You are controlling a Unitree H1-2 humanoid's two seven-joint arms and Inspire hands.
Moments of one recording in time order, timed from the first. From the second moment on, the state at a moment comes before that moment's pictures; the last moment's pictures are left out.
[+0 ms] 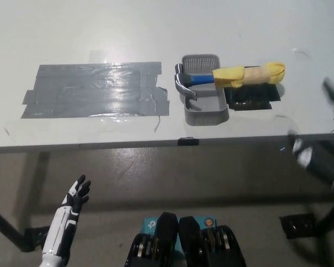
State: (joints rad) left_arm 0.07 0.14 -0.01 -0.01 0.09 -0.15 -0.03; right_arm -0.23 -0.24 -0.03 -0.29 -0.27 -0.05 0.01
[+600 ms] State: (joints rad) left_arm 0.06 0.14 -0.01 -0.01 0.10 -0.15 -0.03; right_arm -0.95 -0.45 0.36 0.39 -0.48 0.20 0.30
